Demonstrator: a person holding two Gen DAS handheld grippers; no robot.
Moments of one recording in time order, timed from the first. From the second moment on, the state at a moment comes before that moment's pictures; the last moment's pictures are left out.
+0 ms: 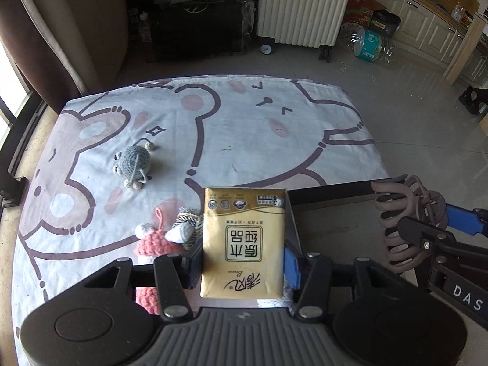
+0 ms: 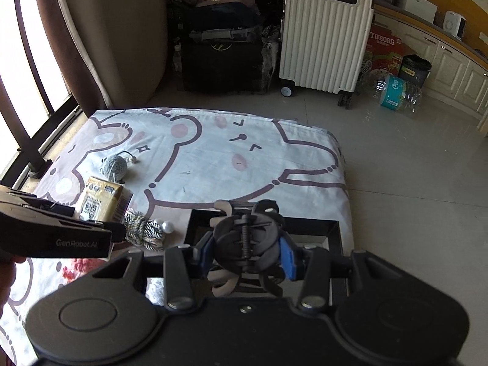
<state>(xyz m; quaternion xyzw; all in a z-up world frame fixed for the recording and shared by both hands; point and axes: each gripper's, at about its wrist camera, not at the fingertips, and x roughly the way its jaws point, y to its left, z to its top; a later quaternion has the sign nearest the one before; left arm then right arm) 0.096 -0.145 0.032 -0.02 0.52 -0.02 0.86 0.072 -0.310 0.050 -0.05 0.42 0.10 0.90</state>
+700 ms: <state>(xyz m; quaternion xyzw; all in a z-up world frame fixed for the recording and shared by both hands) 0.095 -0.199 -0.013 -0.08 0.56 -0.08 0.82 0.080 -0.360 -0.025 -0.06 0.49 0.08 0.87</state>
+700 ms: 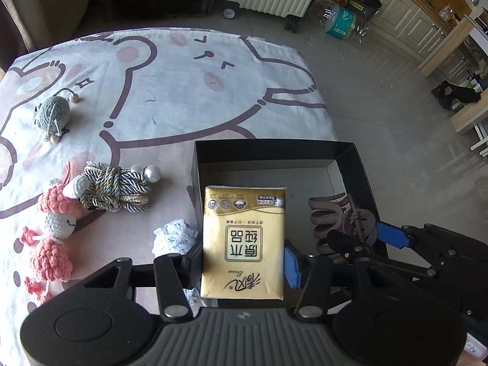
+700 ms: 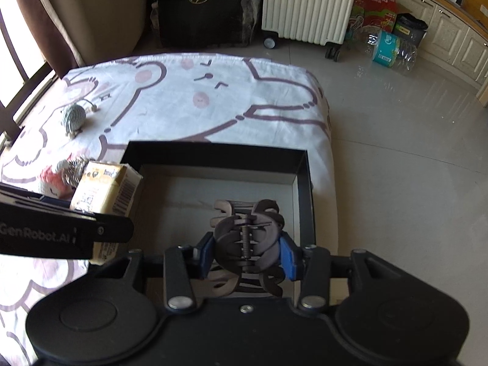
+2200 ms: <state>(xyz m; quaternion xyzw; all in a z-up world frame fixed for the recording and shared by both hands) 0.088 -0.209 -0.030 -0.15 0.59 -0.12 0.78 0.060 -0.382 -0.038 -0.06 0.50 0.08 0.86</state>
